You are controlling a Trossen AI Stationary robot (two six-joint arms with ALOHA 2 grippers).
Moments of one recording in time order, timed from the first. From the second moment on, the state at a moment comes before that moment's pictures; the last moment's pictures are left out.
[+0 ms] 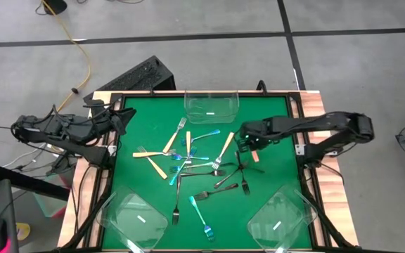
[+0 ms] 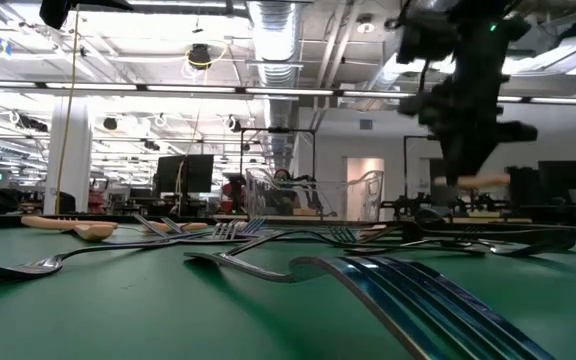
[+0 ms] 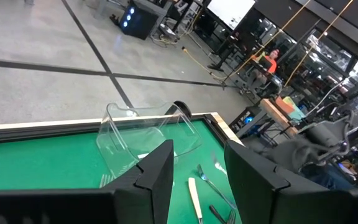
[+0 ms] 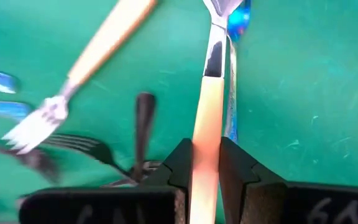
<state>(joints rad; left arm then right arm) -0.23 0.60 0.96 -0.73 -0.92 -0.94 -0.15 1.33 0.91 -0.87 0.08 1.13</state>
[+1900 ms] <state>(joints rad) -0.18 0.56 0.96 -0.32 -1.03 -0.56 0.12 1.97 1.78 0.03 -0.24 0.17</state>
